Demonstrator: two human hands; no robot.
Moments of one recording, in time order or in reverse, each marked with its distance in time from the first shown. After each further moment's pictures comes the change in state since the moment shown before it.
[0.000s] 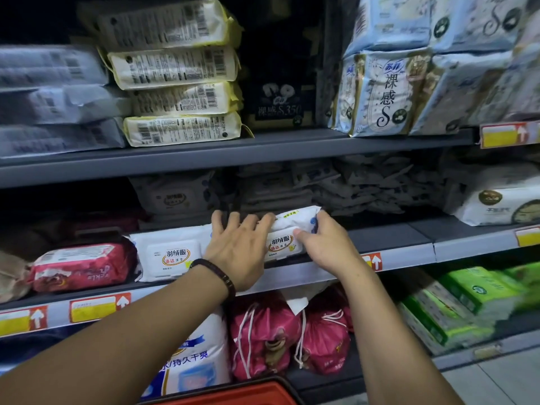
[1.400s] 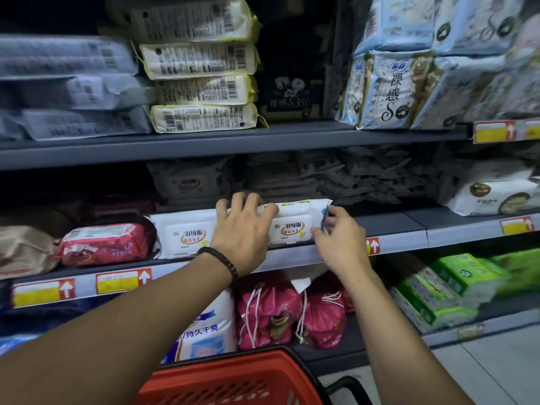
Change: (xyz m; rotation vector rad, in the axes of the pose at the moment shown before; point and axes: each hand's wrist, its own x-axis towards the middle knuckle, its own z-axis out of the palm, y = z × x) left_hand -0.022 -0.004 -0.022 0.006 0.027 0.006; right_hand -0.047 0.000 0.011 -0.073 0.271 0.041
